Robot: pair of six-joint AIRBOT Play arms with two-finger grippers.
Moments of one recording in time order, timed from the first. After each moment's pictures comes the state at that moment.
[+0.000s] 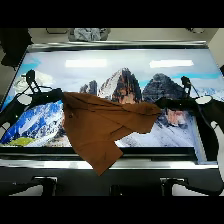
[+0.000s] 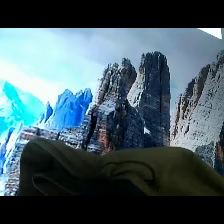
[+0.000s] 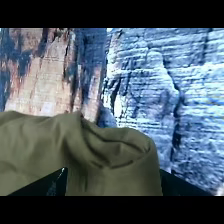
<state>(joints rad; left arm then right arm) 0.04 -1.36 1.05 0.94 -0.56 -1.38 -0.27 -1.43 1.05 -0.77 0.86 0.87</state>
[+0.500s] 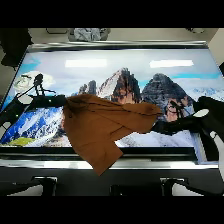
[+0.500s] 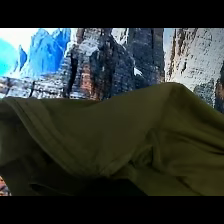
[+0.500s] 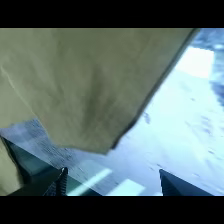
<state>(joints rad) 0.04 -1.37 1.05 0.93 -0.75 -1.29 -0.30 -1.40 0.80 -0.84 1.21 0.89</state>
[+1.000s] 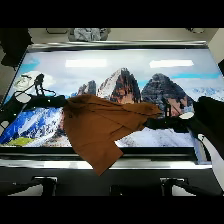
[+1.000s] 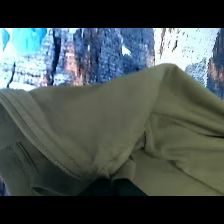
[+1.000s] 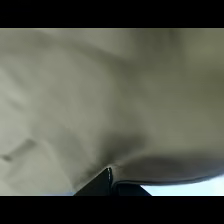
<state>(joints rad) 0.06 -1.36 1.10 0.93 -0.85 -1.27 -0.13 -1.38 0.77 -0.62 0.94 0.86</state>
